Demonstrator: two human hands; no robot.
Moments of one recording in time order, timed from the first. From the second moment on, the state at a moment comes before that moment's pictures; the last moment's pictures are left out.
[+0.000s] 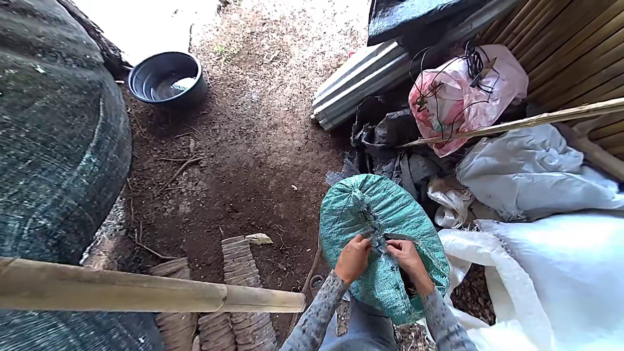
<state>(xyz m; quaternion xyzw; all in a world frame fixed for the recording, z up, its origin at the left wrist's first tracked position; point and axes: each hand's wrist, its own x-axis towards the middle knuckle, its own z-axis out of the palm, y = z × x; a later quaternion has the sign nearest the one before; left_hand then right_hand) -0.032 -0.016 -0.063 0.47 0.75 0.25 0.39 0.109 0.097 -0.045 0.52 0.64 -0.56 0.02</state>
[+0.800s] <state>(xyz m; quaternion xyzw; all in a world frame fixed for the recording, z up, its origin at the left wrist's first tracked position) -0.050 -0.012 -0.056 0.47 0.73 0.26 0.43 0.114 0.106 -0.066 0.45 0.56 -0.70 0.01</state>
